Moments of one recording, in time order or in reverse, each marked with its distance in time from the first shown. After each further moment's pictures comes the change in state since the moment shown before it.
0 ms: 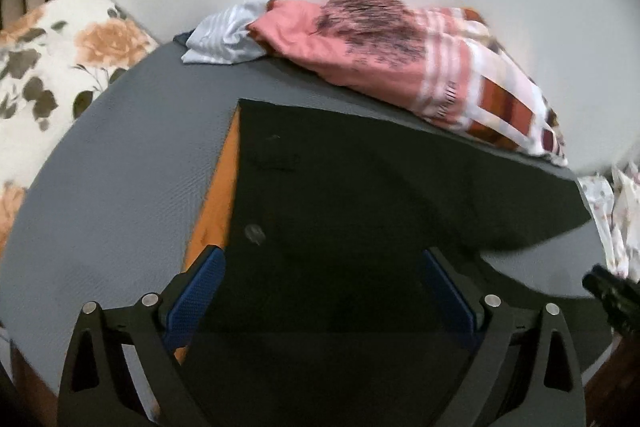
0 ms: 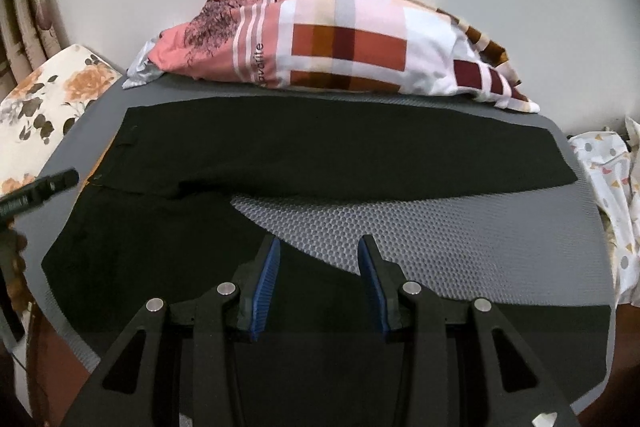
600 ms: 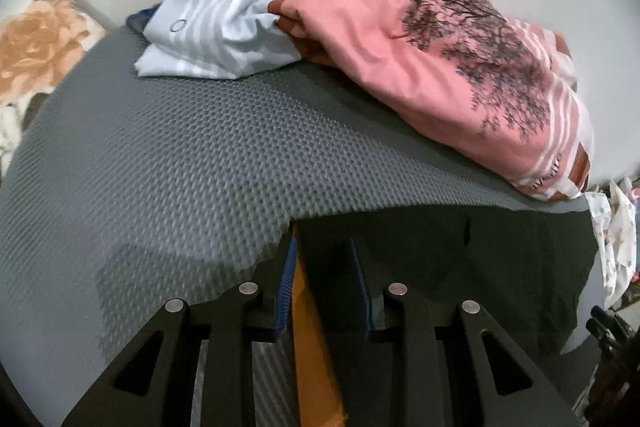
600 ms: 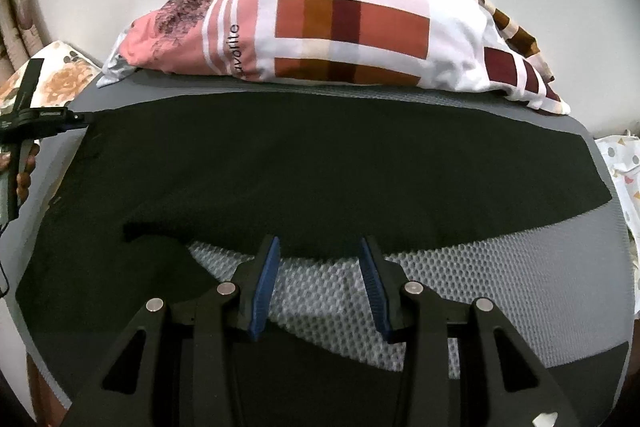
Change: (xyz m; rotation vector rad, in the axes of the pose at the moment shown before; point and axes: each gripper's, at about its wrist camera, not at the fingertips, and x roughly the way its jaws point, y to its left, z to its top) left arm 0.157 0.099 0.139 0.017 0.142 -0.131; right arm 0.082 -0.008 0.041 0.008 0.055 0.007
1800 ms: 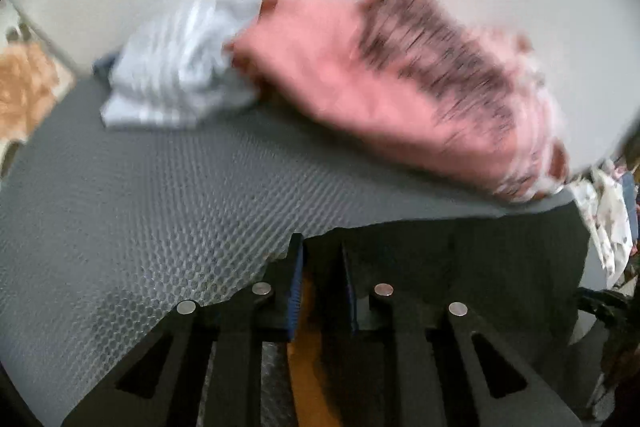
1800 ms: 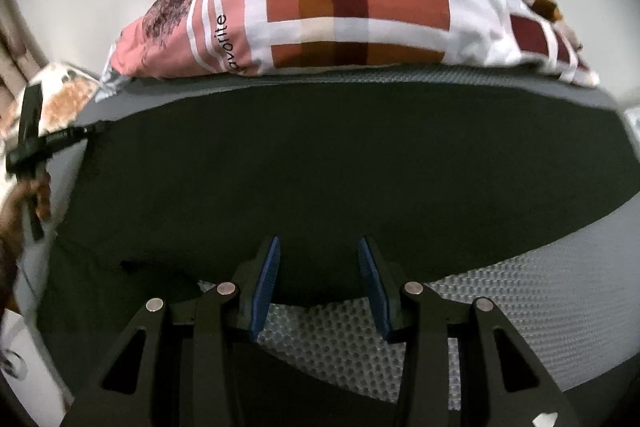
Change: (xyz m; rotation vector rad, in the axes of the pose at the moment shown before) left arm -0.024 0.002 -0.014 0.122 -0.201 -0.097; right arm 0.039 -0.010 0.017 0.113 0.066 0.126
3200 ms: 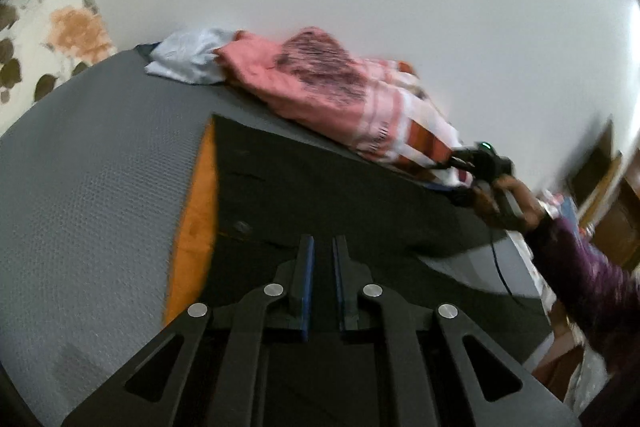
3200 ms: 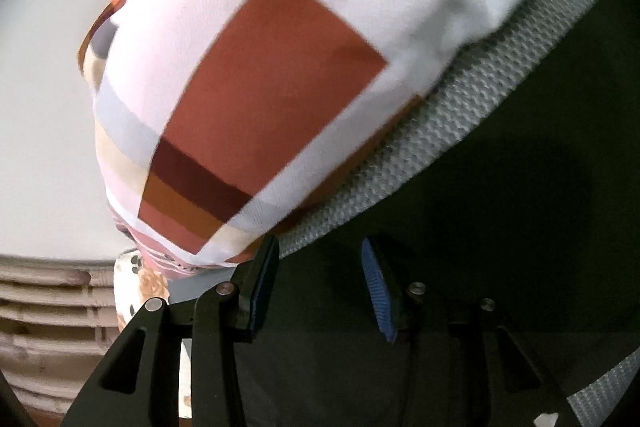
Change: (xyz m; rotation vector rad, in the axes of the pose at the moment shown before) left arm -0.169 -0.084 -0.151 -0.160 -0.141 -0.129; right arm 0.080 -0.087 0.136 0.633 0.147 0.339
